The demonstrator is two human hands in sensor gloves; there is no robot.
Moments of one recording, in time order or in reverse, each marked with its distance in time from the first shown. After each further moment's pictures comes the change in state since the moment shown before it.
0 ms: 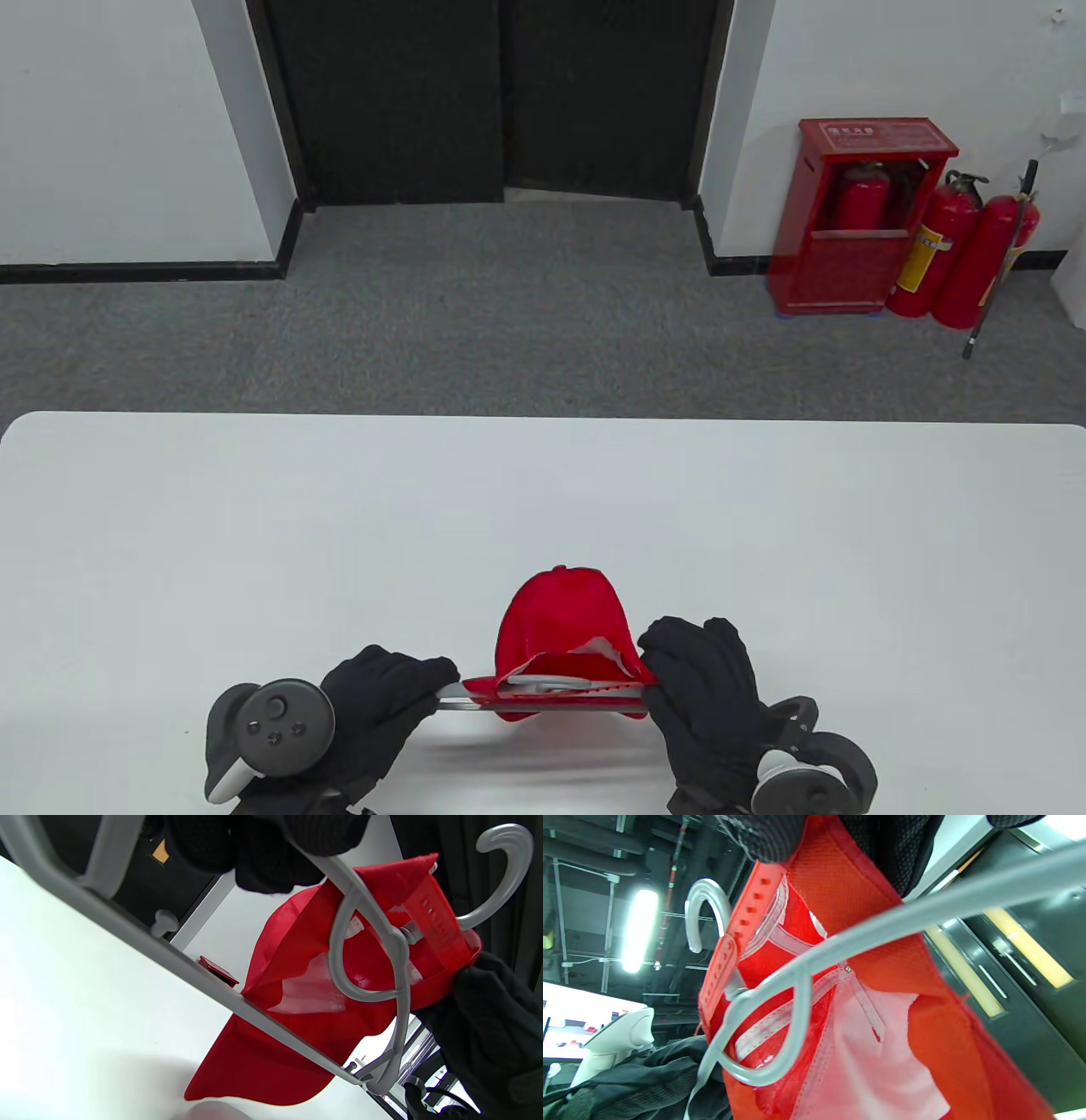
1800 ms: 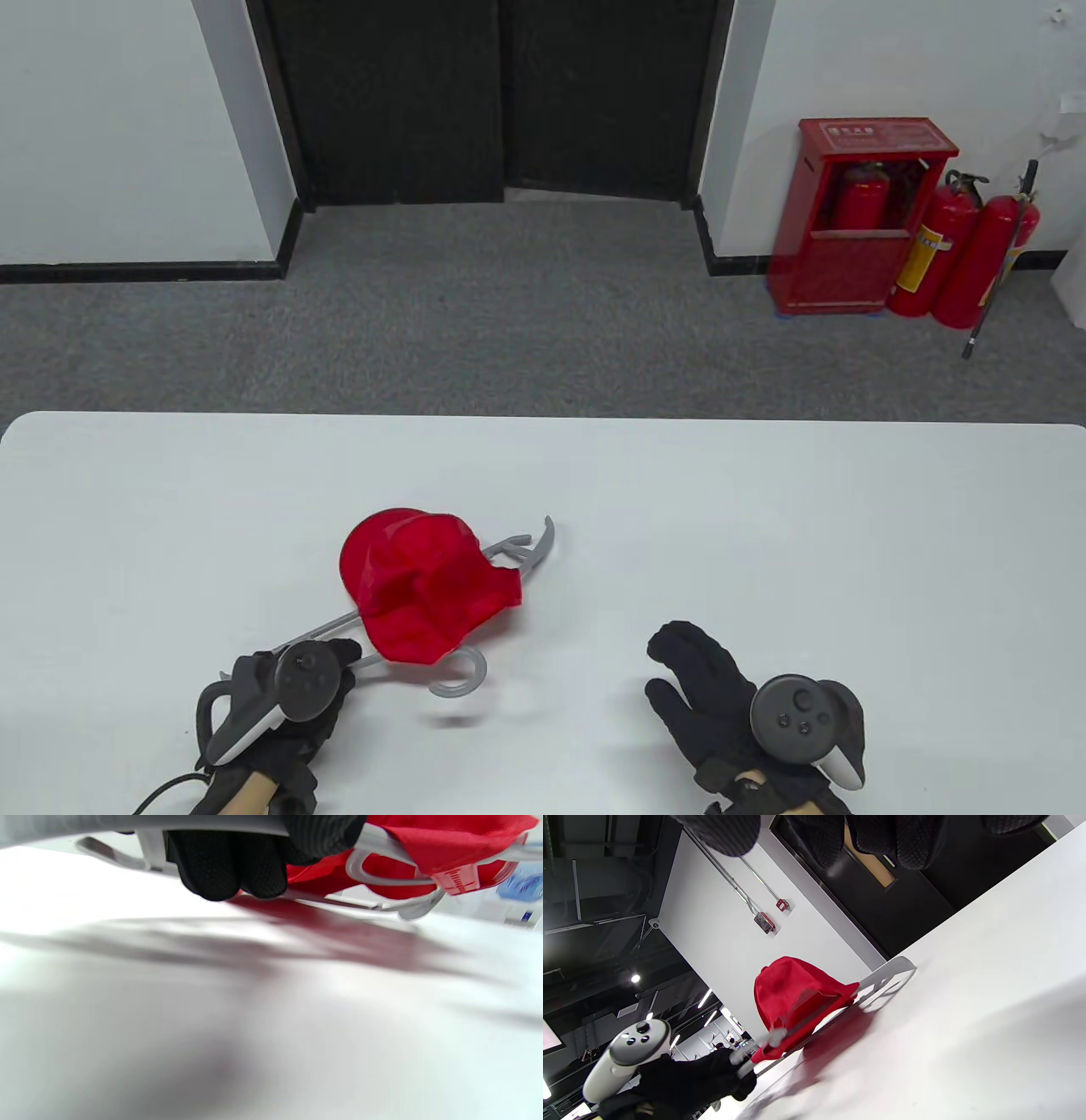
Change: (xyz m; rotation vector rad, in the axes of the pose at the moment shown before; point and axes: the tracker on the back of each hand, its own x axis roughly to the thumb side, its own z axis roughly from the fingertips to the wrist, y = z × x) left_hand -0.107 -0.015 -0.006 -0.135 0.473 -0.494; right_hand -0.067 0.024 0.017 0.385 0.450 -0.188
